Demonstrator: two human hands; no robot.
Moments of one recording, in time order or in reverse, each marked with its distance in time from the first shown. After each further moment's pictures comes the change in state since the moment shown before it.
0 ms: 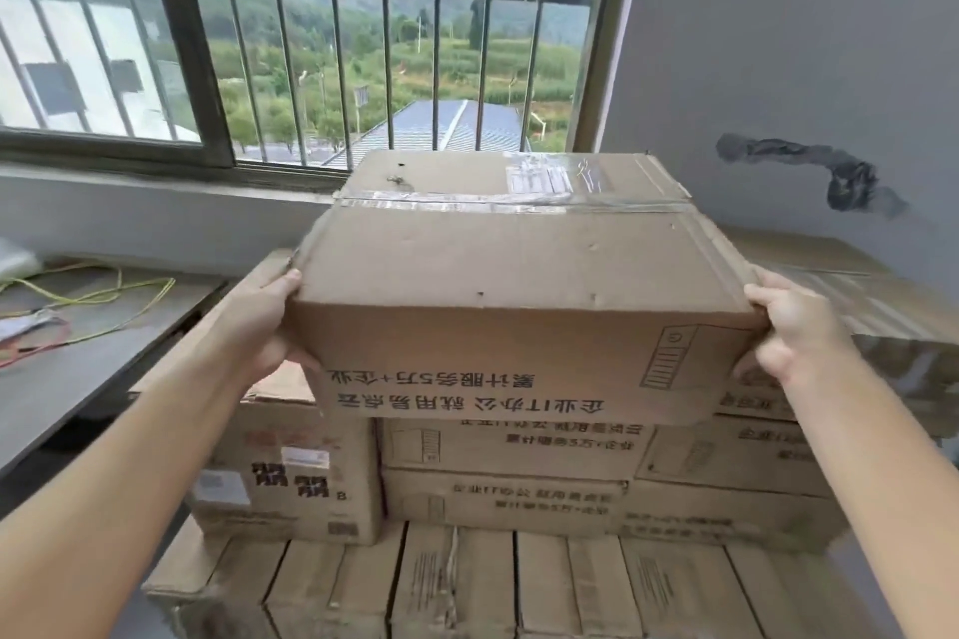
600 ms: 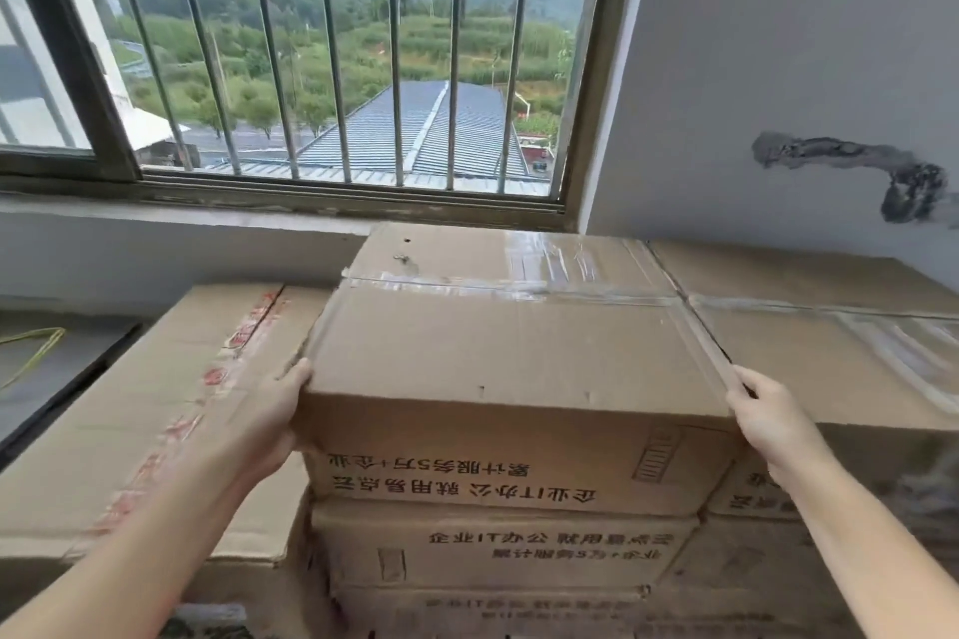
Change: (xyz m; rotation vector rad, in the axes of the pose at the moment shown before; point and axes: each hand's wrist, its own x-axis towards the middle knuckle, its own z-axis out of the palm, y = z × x) left_hand 0.159 -0.077 0.087 0.102 -0.015 -0.120; right_hand 0.170 0.094 0.007 -0.831 0.120 0.020
